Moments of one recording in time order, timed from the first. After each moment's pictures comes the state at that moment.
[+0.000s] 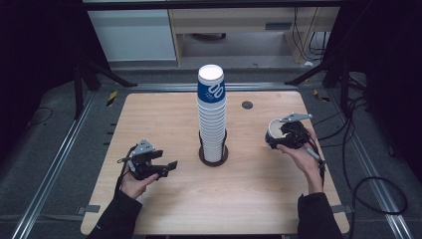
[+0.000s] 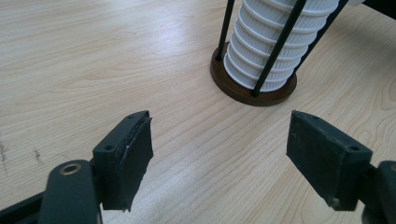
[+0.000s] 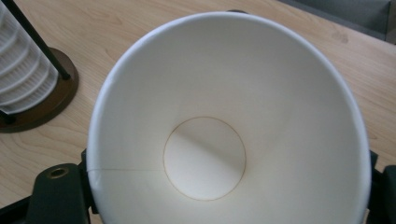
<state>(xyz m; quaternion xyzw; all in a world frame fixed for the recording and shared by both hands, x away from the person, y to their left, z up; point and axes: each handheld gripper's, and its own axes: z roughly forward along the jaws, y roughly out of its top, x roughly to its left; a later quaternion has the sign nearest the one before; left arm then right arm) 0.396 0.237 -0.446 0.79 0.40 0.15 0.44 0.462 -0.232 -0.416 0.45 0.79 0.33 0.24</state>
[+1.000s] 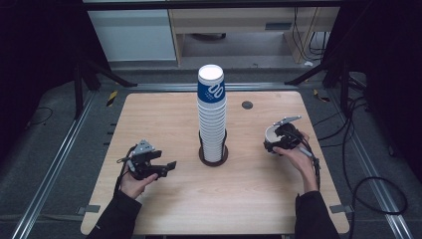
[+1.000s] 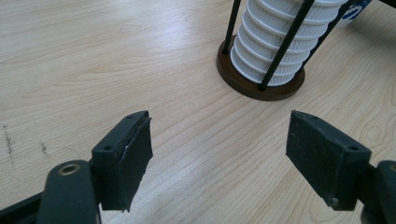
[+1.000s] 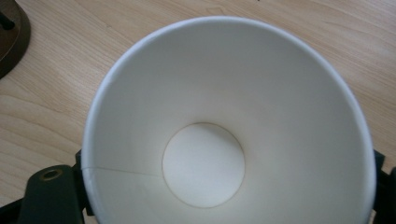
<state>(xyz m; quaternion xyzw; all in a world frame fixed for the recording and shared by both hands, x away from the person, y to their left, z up) 0.398 0.239 -0.449 0.80 0.40 0.15 0.43 0.489 -0.231 -0.458 0.47 0.81 0.28 0.20</state>
